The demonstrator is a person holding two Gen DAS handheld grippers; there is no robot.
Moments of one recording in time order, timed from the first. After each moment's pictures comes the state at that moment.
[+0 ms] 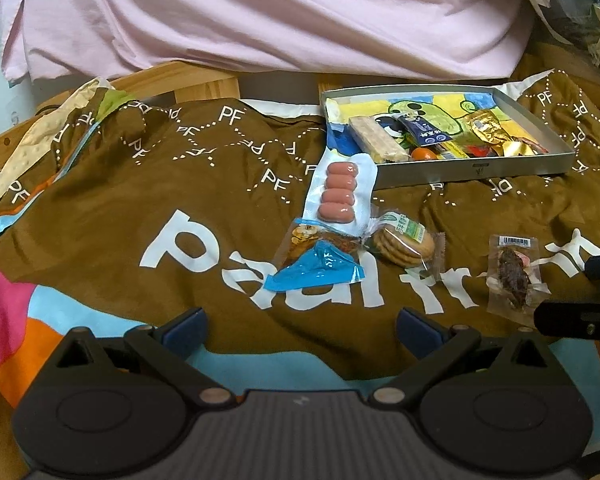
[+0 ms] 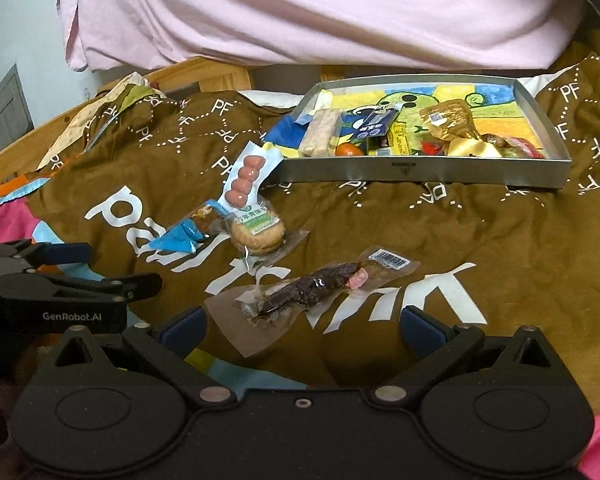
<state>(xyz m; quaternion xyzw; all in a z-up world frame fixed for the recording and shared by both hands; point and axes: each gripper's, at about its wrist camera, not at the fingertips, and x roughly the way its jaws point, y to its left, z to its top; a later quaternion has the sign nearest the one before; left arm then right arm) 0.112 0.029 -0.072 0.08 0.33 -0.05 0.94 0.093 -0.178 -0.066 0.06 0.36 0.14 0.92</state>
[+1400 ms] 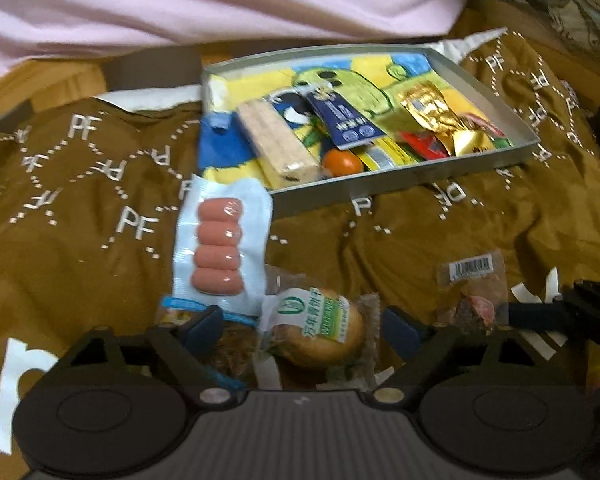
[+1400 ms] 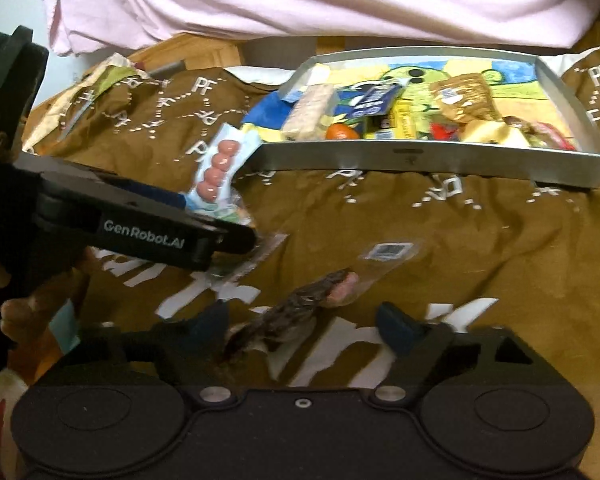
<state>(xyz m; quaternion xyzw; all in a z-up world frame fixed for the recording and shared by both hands) 0.223 -0.032 -0.078 0.11 0.40 -0.19 0.89 0.149 -0.185 -0.092 0.05 0.39 0.15 0.91</state>
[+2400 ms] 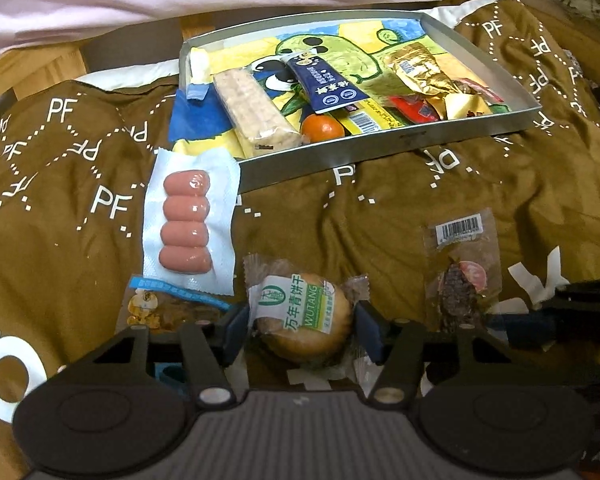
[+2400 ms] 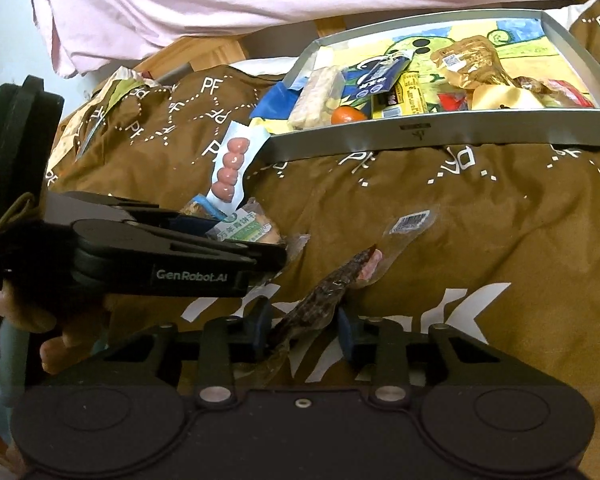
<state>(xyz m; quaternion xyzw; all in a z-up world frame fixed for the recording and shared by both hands) 0.225 -0.050 -0.091 0.12 0.44 -0.18 0.87 0.161 -0.197 -0.091 0.13 0.42 0.19 0.88</state>
